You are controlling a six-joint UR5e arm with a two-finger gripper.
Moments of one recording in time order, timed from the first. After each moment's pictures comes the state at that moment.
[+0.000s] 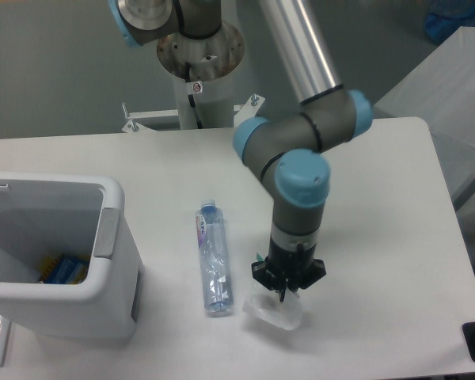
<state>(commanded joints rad) 2.54 -2.02 -1.53 -0.77 1.22 0.40</state>
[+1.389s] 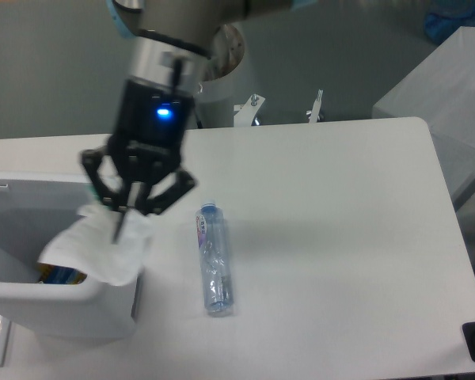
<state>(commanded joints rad) 2.18 -1.76 -1.46 -0.76 1.06 -0.08</state>
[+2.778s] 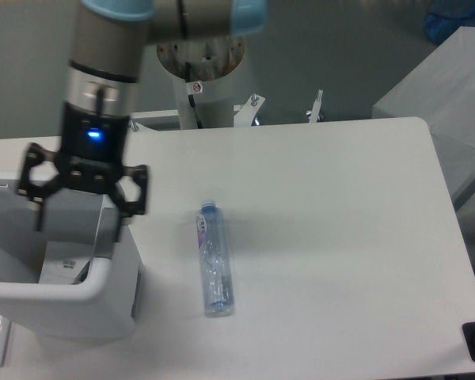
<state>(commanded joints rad) 2.34 -1.74 -1.56 -0.77 1.19 -0.07</state>
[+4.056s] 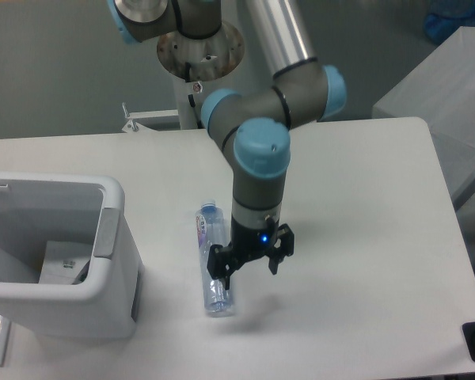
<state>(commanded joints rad) 2.37 -2.06 -1.66 -0.77 1.46 0.10</state>
